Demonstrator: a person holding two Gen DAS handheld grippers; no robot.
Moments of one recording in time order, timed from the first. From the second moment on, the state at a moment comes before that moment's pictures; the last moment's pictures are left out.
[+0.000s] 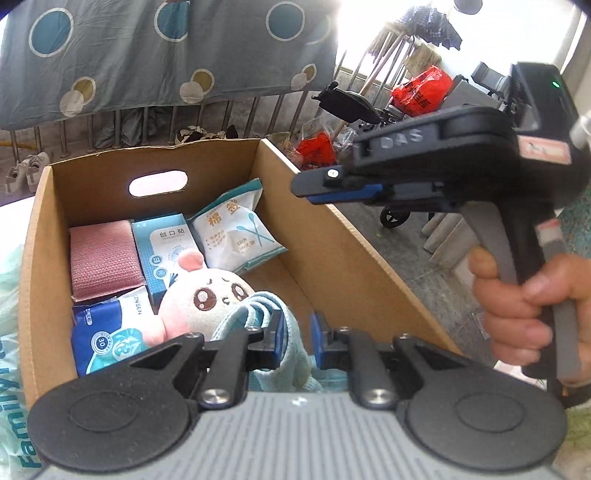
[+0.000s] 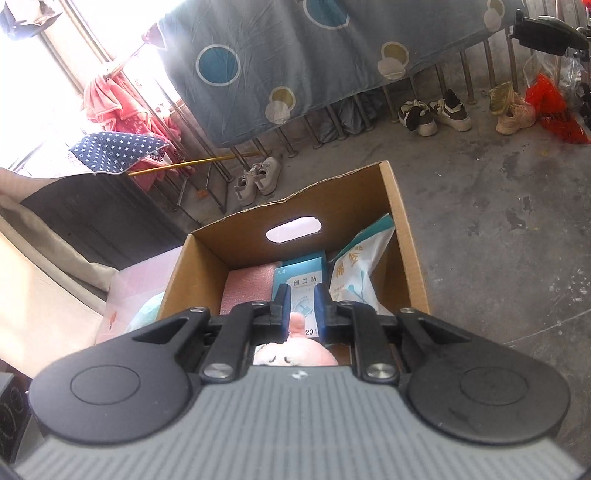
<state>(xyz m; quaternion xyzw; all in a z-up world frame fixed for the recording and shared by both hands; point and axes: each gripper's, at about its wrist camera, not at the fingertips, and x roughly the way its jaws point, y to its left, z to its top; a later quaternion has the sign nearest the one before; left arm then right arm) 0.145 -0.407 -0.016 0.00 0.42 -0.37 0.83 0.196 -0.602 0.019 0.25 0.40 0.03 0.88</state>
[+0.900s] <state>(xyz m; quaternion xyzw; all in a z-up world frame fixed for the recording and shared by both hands) 0.128 -0.234 0.039 0.03 0.37 -0.24 0.90 0.166 -0.471 -0.036 -0.01 0.53 0.04 0.85</state>
